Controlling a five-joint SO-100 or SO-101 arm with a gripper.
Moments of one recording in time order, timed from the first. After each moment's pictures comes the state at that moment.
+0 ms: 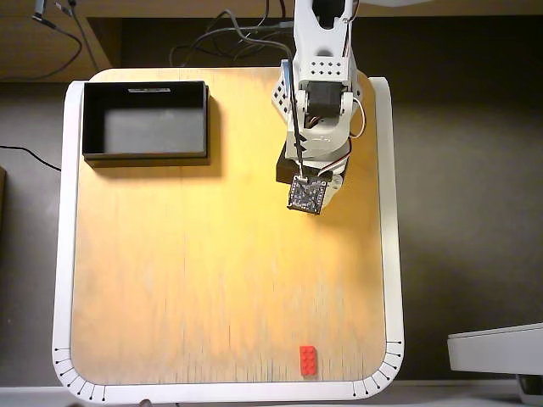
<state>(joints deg) 5.9 183.7 172.4 76.0 166.8</state>
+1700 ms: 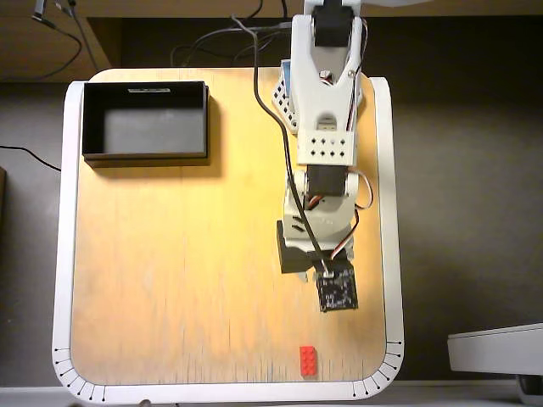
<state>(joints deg) 2.2 104.7 110.7 57.7 187.2</state>
